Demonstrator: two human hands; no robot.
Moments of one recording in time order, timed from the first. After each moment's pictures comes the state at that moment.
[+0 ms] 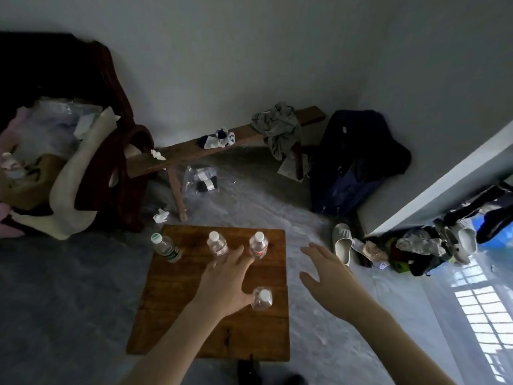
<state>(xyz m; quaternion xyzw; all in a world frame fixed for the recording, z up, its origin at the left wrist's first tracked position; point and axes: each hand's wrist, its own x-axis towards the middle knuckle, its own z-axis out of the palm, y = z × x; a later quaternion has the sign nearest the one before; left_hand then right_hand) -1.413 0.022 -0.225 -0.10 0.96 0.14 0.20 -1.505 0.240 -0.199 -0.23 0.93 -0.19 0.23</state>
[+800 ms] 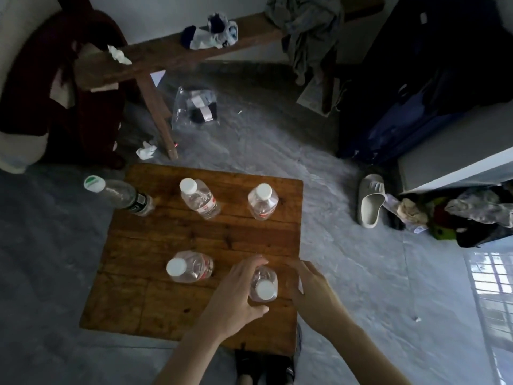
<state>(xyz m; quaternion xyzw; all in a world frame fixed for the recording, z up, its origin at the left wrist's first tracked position) -1.408 0.047 -0.495 -0.13 0.88 0.41 0.19 -1.512 0.221 -0.481 -0.18 0.87 -0.28 0.38</state>
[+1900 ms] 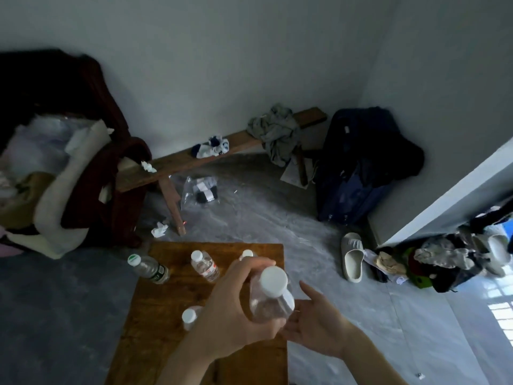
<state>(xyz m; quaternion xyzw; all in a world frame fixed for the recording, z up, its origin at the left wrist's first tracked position) -1.452 0.069 -0.223 -0.05 0.86 0.50 -0.03 -1.550 0.261 -0.318 0.20 0.39 -0.66 0.61</state>
